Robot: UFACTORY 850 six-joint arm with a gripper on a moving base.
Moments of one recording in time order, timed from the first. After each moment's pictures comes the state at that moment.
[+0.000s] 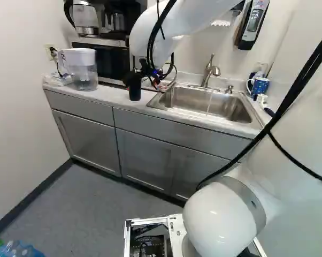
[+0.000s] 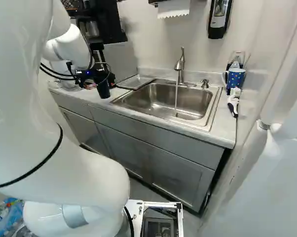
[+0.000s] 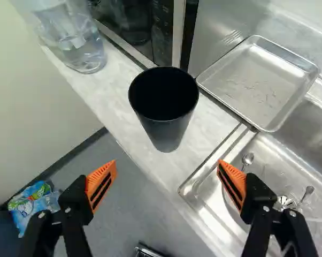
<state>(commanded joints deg) 20.6 8.6 -51.3 0.3 -15.2 0.0</state>
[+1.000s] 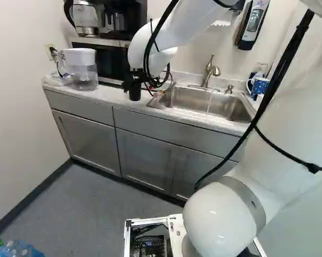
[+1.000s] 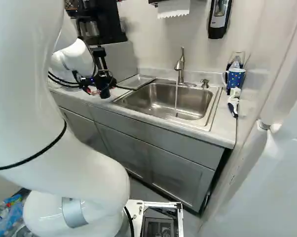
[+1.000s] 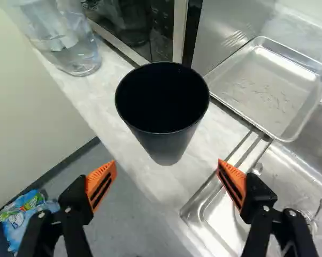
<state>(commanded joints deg) 20.6 3.0 -50.3 0.3 -5.5 0.0</state>
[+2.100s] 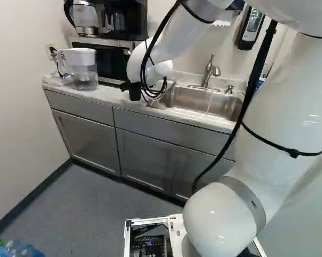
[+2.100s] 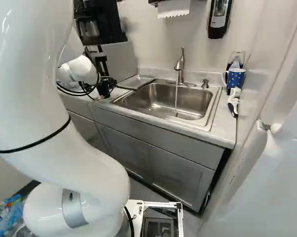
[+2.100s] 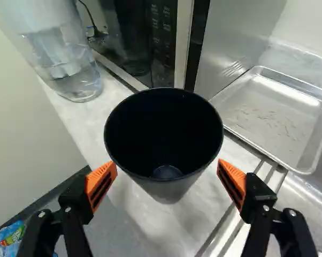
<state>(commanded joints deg) 20.9 -2.4 -48.4 0.3 12.8 0.0</state>
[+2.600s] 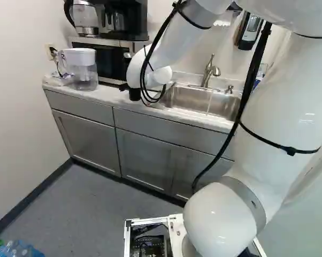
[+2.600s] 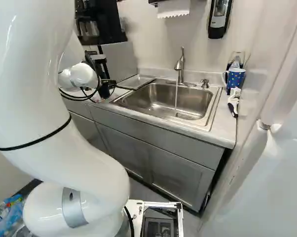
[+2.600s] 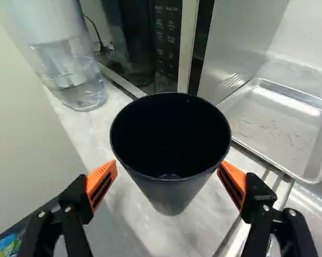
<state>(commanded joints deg) 21.3 -3.1 -46.0 0.3 21.3 0.0</state>
